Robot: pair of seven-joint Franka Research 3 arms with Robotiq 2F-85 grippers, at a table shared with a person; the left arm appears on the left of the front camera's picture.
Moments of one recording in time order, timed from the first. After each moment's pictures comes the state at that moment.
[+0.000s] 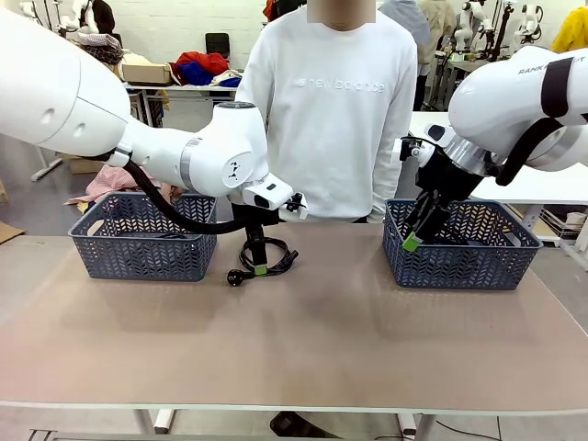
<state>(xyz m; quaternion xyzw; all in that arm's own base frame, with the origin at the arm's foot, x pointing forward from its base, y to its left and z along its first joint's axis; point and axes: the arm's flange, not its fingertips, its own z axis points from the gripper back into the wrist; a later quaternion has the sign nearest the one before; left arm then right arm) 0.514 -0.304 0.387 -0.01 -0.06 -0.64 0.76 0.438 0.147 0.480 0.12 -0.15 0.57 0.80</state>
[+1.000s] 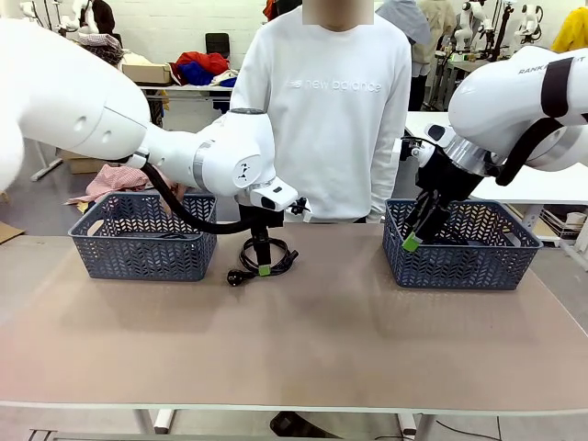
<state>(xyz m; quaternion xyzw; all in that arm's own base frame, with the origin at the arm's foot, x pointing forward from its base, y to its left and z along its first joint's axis) 0.548 -0.316 0.364 -0.01 -0.03 -0.65 0.76 0.438 0.147 0.480 0.12 -0.15 0.57 0.80</state>
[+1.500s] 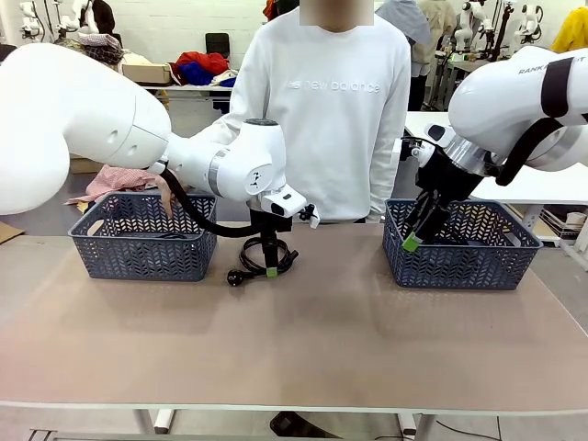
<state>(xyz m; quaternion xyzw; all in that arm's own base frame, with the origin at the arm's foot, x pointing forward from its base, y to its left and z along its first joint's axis) 0.571 -0.335 0.339 0.00 -0.03 -0.67 0.74 0.438 0.147 0.480 0.12 -0.15 0.57 0.80</state>
